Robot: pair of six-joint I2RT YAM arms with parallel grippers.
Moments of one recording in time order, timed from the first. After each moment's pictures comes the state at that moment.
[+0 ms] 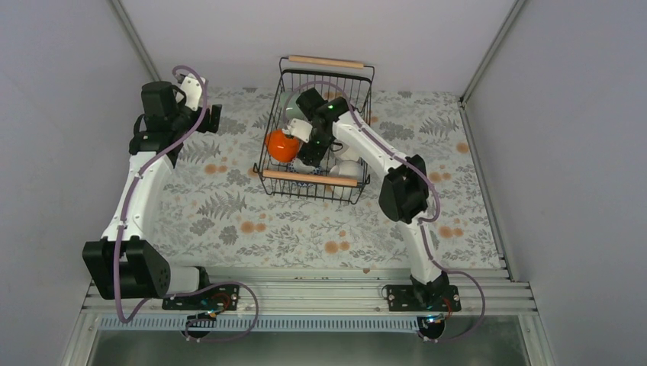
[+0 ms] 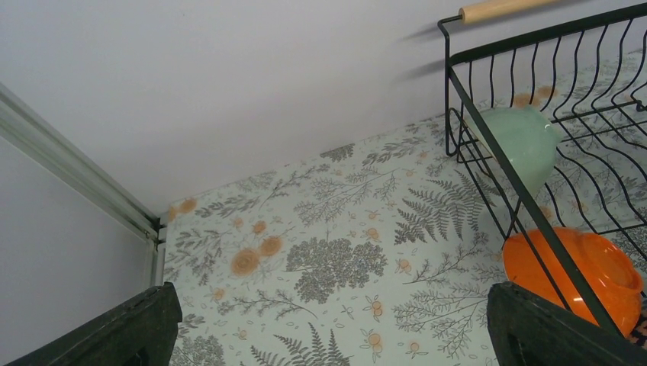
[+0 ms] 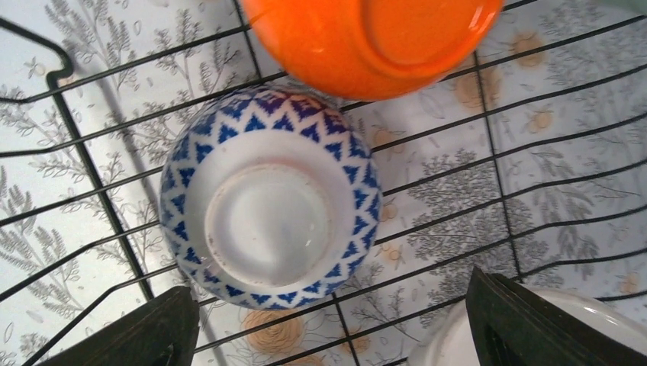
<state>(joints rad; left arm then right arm) 0.05 1.33 1.27 -0.37 0.17 0.28 0.66 2.25 2.20 -1.18 -0.03 -0.52</state>
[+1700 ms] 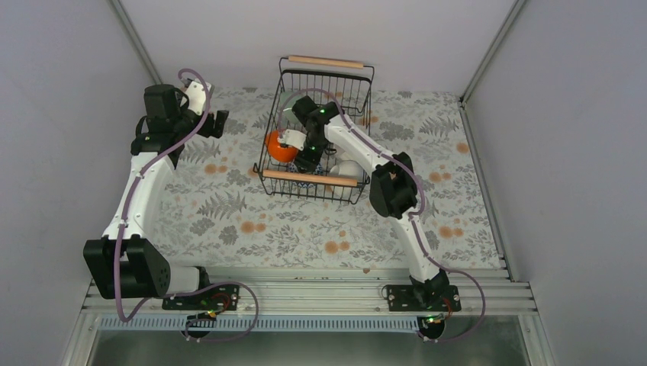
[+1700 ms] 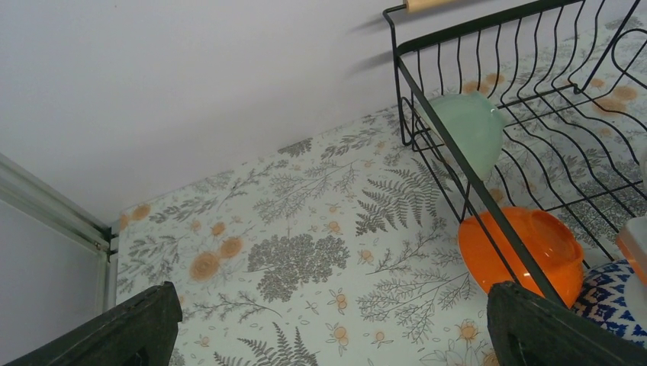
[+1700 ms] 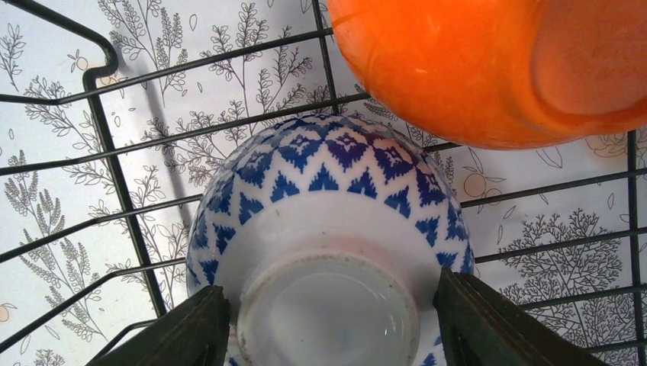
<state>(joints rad) 0.05 1.34 1.25 -0.38 0.27 0.30 0.66 2.39 2.27 -1.22 -0.18 -0.59</state>
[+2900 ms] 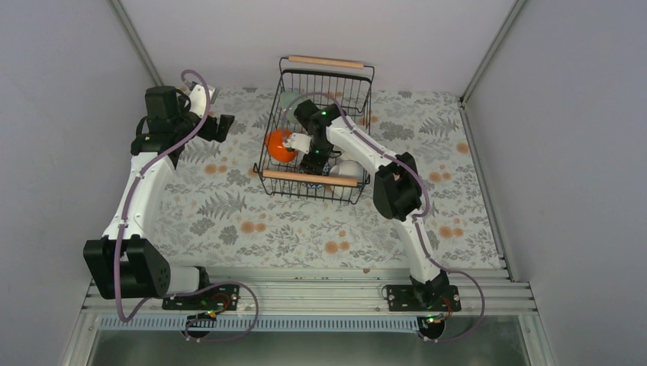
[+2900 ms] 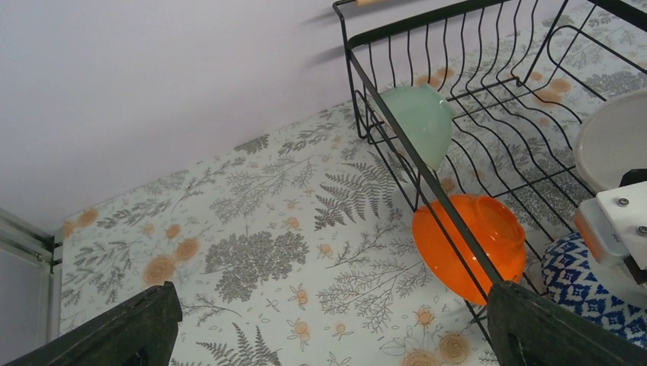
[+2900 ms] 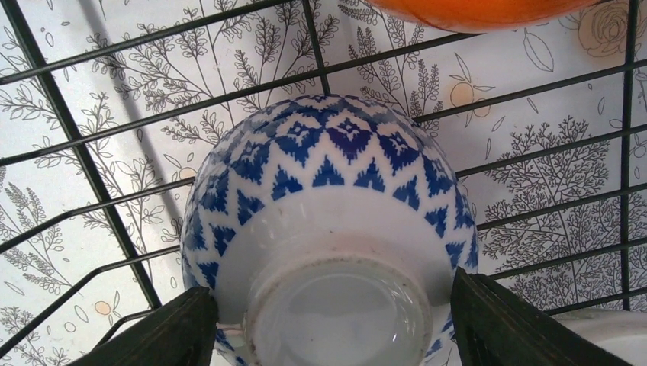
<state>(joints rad) 0.05 1.34 1.25 -0.43 0.37 0.31 0.66 2.33 2.18 -1.24 -0.04 -0.57</state>
